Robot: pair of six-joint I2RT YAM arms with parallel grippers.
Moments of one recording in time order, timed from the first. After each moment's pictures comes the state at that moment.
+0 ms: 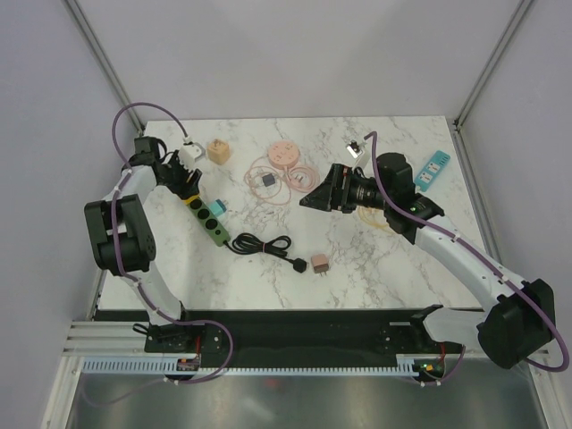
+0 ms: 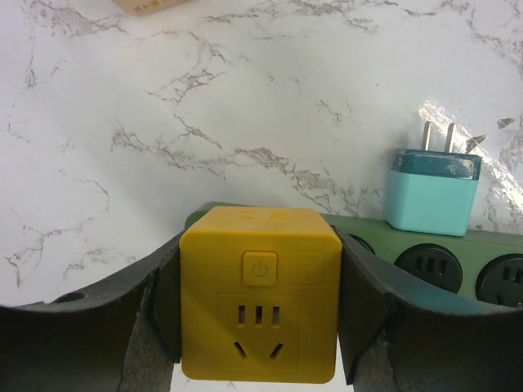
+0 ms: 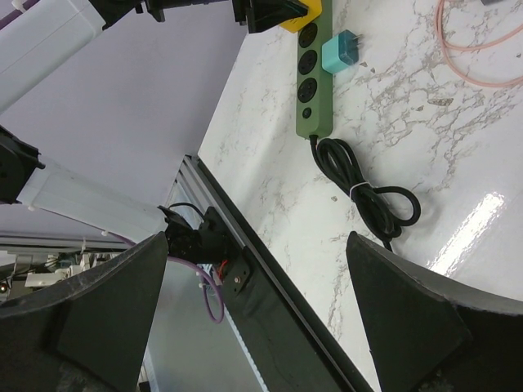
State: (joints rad) left arm 0.20 1.86 1.33 -0.48 0.51 0.91; right arm 0.48 1.23 0.98 -0.09 -0.62 0.73
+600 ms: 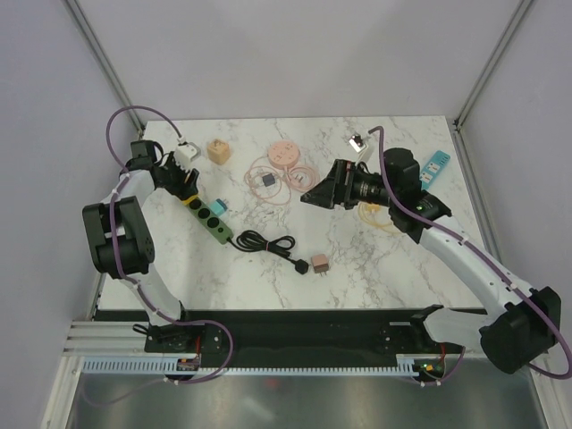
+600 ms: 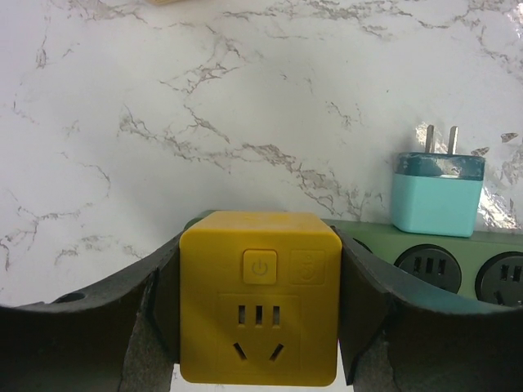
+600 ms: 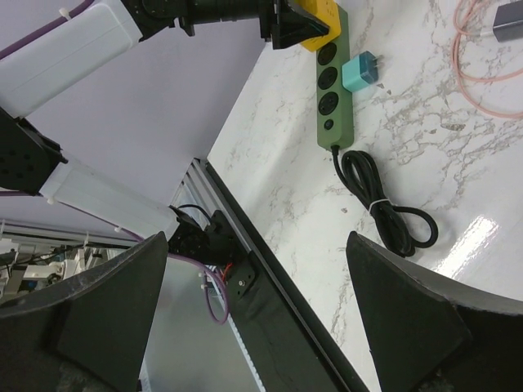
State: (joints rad) left arm 0.22 1.83 1.26 -0.39 0.55 0.83; right arm 0.48 1.21 1.04 -0.12 -0.63 0.70
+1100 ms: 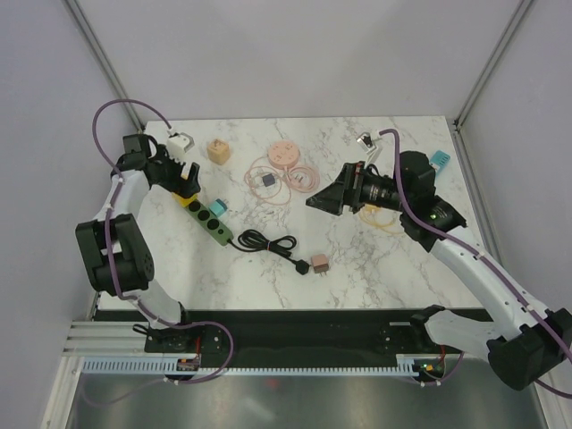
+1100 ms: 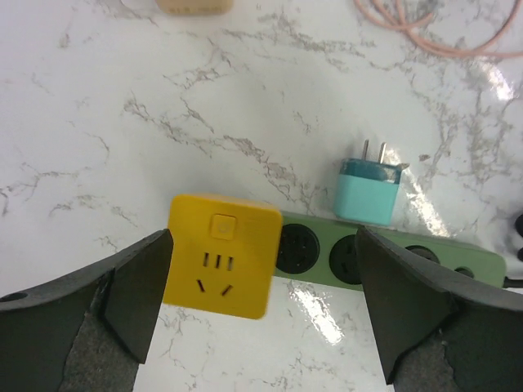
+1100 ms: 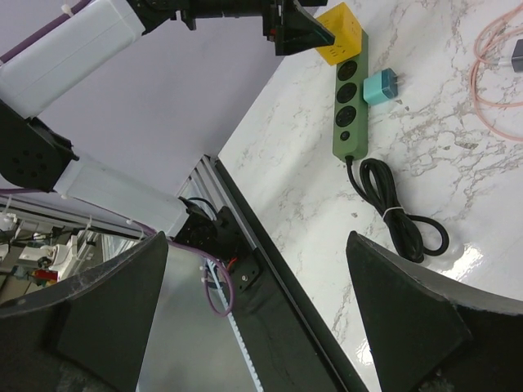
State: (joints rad) left arm 0.22 1.69 1.27 -0.50 0.53 0.66; right arm 0.48 1.10 1.05 -0.15 -0.66 0.66
